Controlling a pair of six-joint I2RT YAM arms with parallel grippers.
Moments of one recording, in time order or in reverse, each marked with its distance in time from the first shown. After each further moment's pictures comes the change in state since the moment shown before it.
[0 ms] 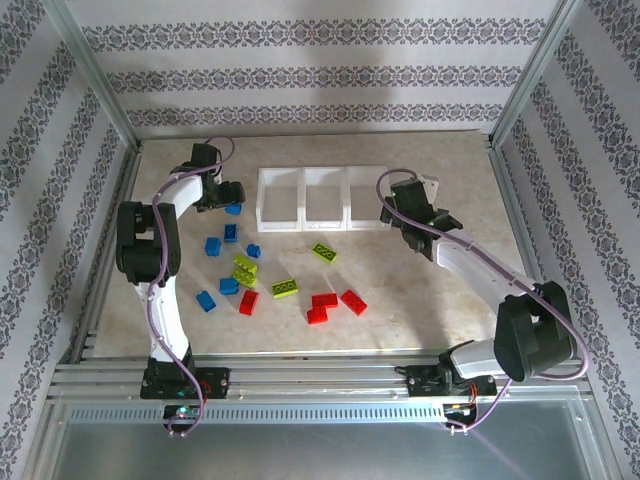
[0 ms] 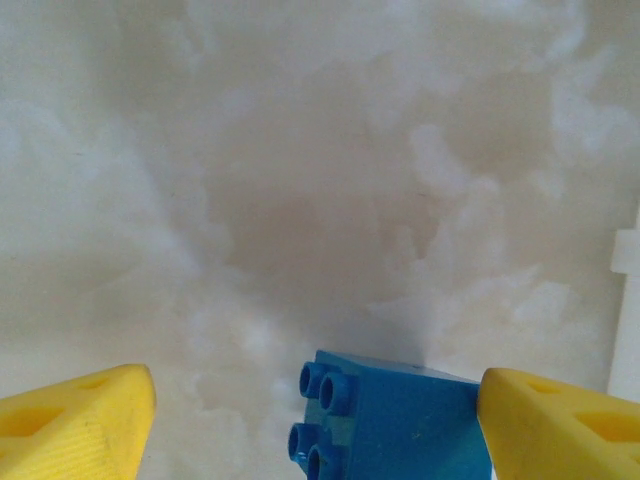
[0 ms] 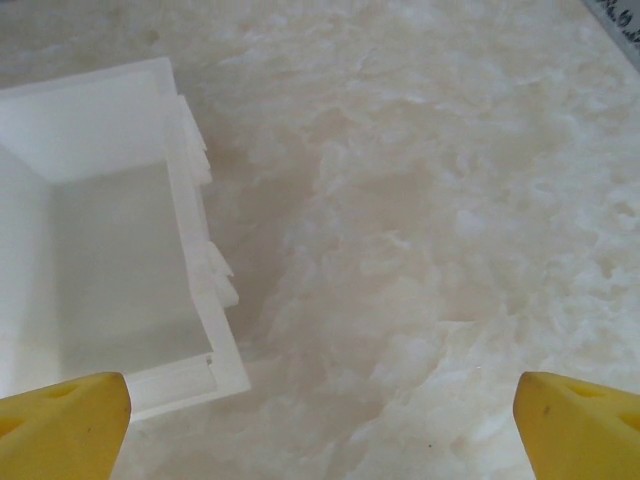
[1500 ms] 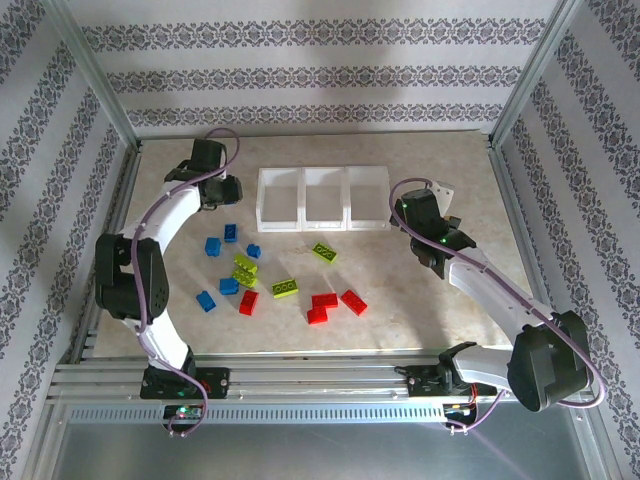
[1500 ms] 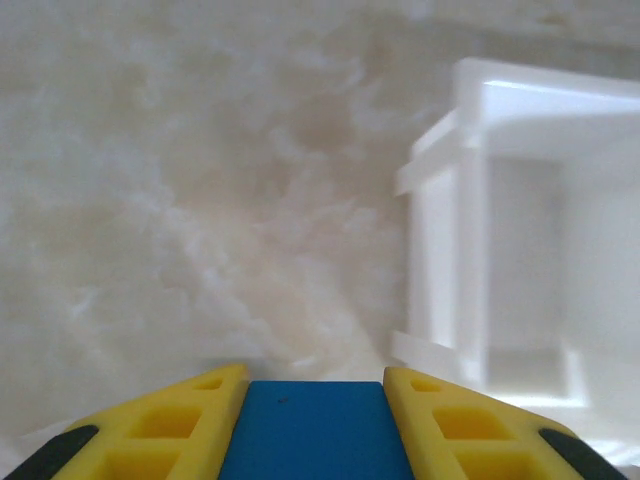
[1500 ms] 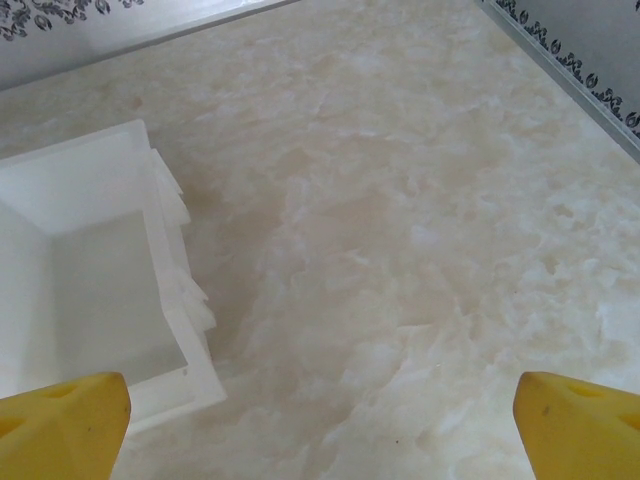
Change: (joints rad) left arm -0.116 -0.338 -0.142 -0.024 -0.053 -0.014; right arm 0.000 -0.150 -0.108 0.045 0.062 0.045
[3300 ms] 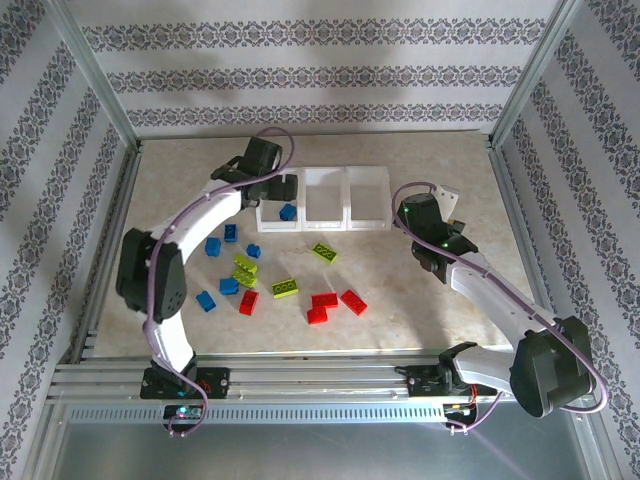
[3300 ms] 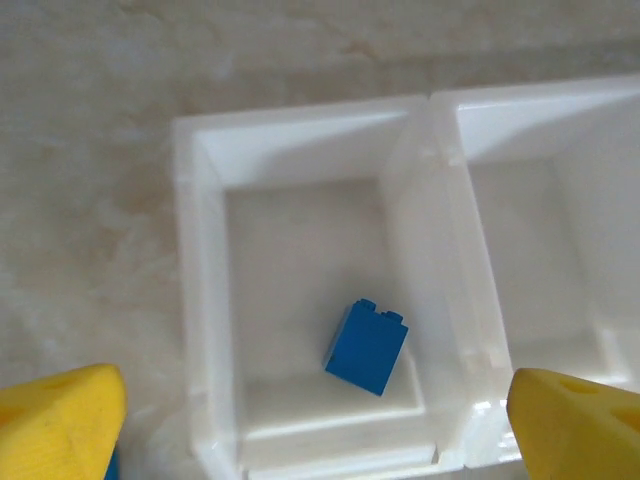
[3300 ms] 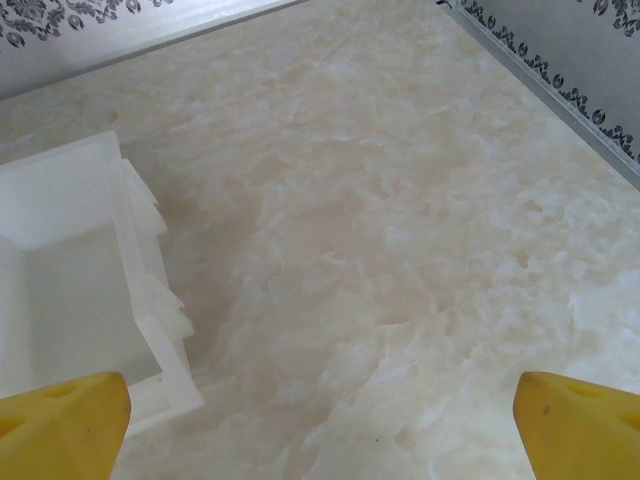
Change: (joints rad) left arm -0.265 0.044 0.113 0.020 -0.185 -0.011; right arm 0.000 -0.026 -0.033 0.003 0.044 0.022
